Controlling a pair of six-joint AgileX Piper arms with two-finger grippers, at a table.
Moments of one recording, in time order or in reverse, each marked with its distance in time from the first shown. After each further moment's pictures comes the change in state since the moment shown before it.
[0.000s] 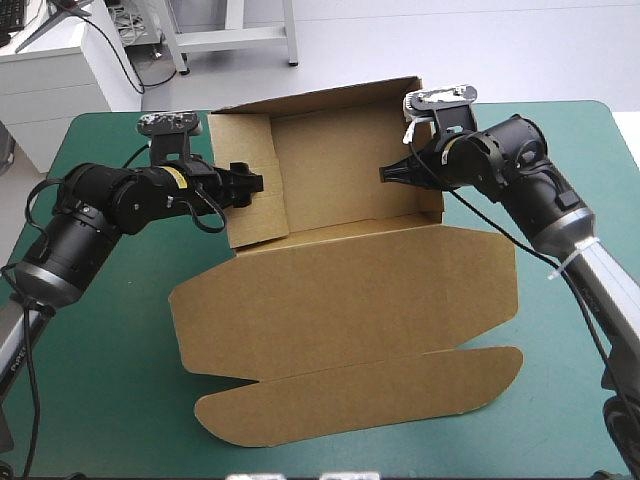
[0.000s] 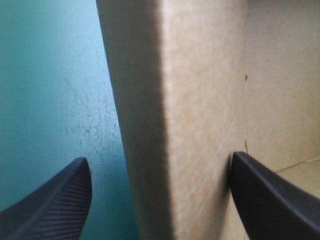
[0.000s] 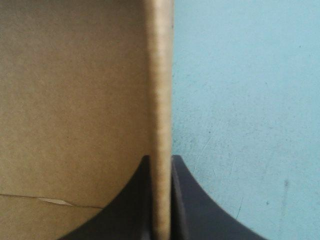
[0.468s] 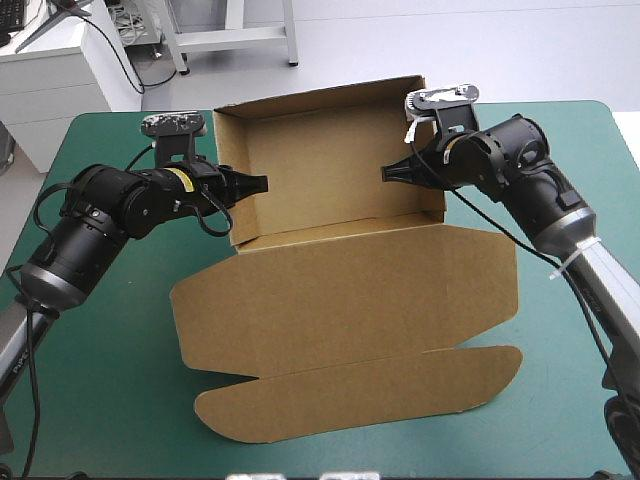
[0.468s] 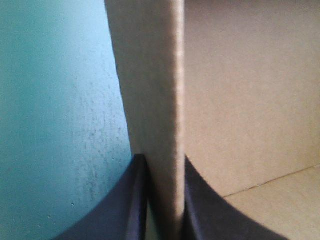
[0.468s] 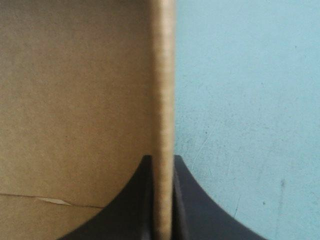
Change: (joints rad) left arm -0.035 0.000 0.000 0.069 -0.009 -0.070; right arm 0.000 0.000 0.000 -0.007 -0.001 0.003
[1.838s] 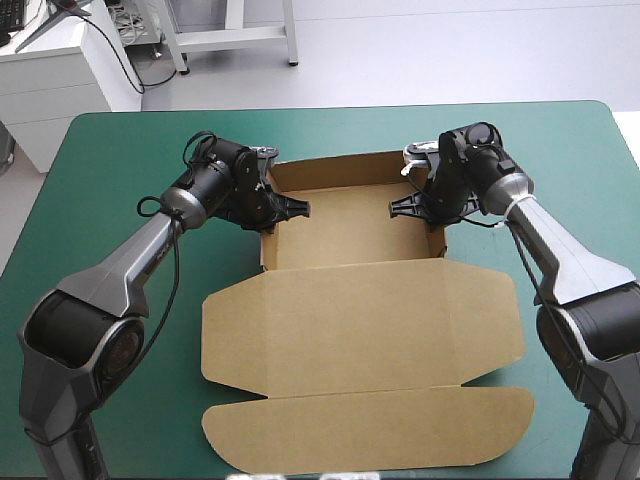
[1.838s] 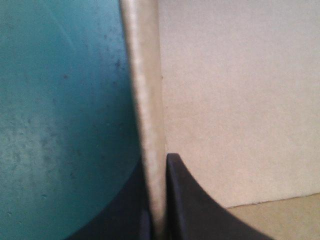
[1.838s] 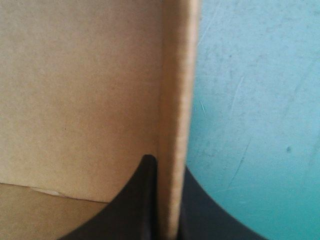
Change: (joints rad) left arm -0.001 0.538 -0.290 -0.030 0.290 0.047; right arm -0.128 0.333 -0.049 0.138 0.212 -0.102
